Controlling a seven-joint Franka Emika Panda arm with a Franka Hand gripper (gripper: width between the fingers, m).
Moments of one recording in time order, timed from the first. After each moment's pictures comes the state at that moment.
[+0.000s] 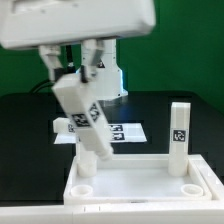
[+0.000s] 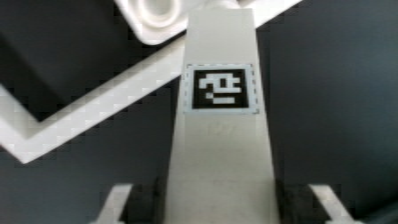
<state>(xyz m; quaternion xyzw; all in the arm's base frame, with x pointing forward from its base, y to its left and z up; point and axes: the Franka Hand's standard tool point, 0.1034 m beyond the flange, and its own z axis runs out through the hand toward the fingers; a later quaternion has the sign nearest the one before) 0.663 -0.042 0.199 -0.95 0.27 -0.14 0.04</state>
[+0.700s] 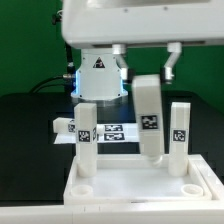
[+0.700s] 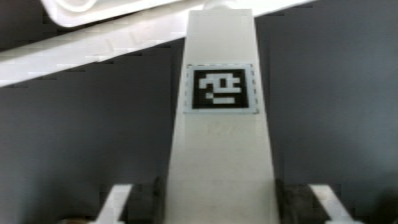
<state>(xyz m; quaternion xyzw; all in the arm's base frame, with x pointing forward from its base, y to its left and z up) 0.659 0.051 0.194 -0.98 0.10 -0.15 -0.02</state>
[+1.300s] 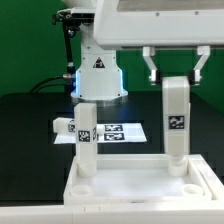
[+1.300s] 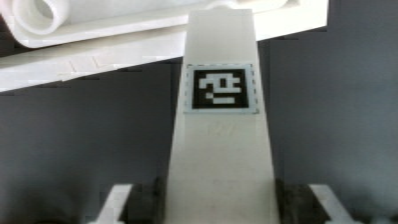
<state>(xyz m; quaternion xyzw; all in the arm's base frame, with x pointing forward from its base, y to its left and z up) 0.652 0.084 0.193 -0.98 0.10 -0.19 -0.01</state>
